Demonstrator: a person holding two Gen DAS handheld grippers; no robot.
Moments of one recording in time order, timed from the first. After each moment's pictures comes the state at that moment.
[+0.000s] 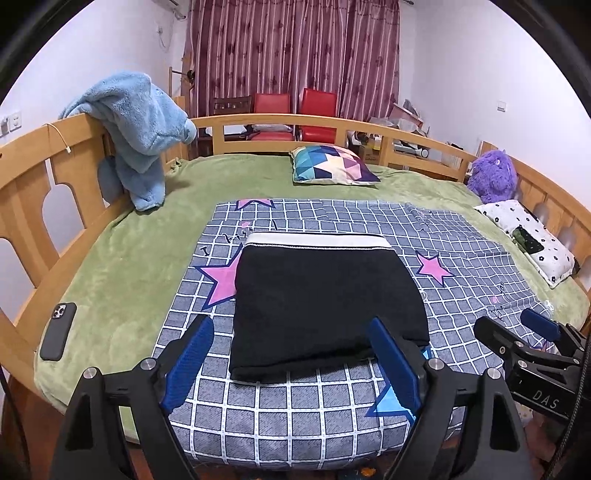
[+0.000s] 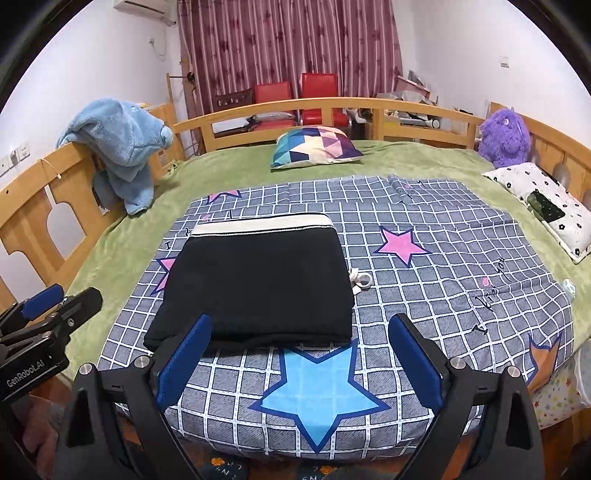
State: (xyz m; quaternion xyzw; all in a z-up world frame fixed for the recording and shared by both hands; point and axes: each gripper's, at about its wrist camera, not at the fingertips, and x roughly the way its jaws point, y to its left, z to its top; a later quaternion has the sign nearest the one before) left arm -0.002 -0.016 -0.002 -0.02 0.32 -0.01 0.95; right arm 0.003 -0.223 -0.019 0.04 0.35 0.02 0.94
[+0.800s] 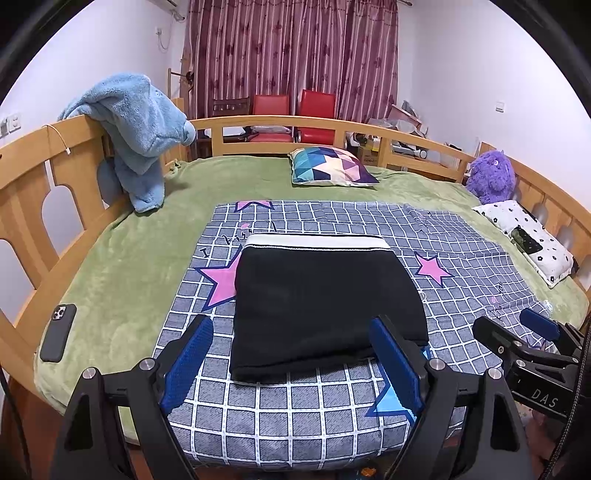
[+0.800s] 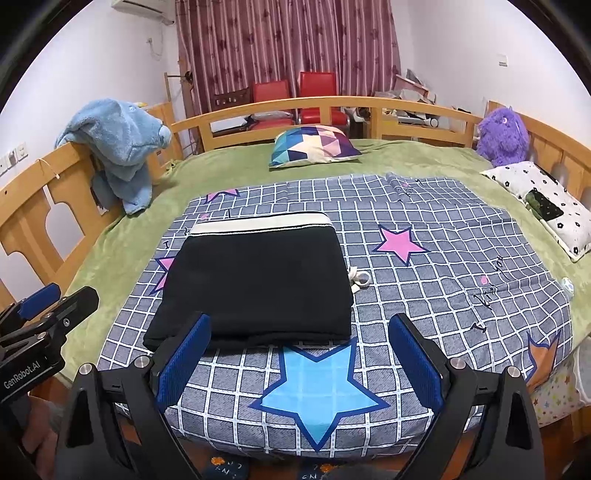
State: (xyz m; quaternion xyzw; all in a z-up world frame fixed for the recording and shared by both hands) left arm -0.002 -0.016 -0.001 -0.02 0.32 -0.02 0.95; right arm 0.003 -0.223 -0.018 0.04 0.35 0.02 0.93
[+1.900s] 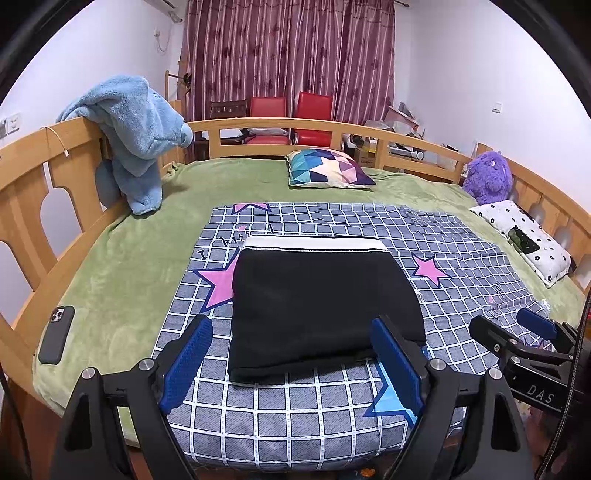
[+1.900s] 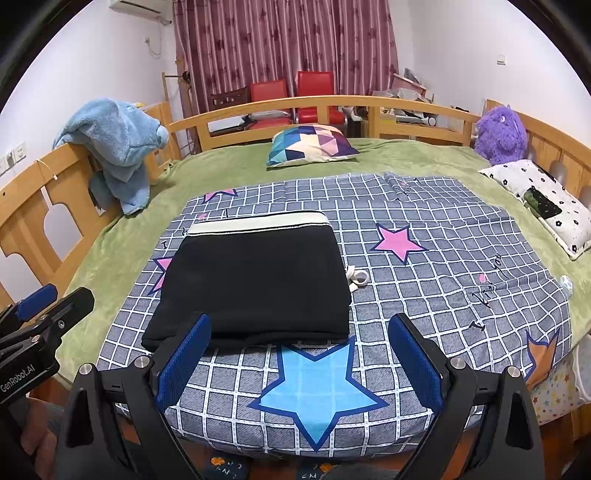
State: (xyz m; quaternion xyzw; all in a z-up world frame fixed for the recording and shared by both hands) left arm -0.008 -0.021 0.001 -0.02 0.32 -0.02 0.95; right arm 0.003 -0.224 -0.017 0.04 0.36 0.02 0.93
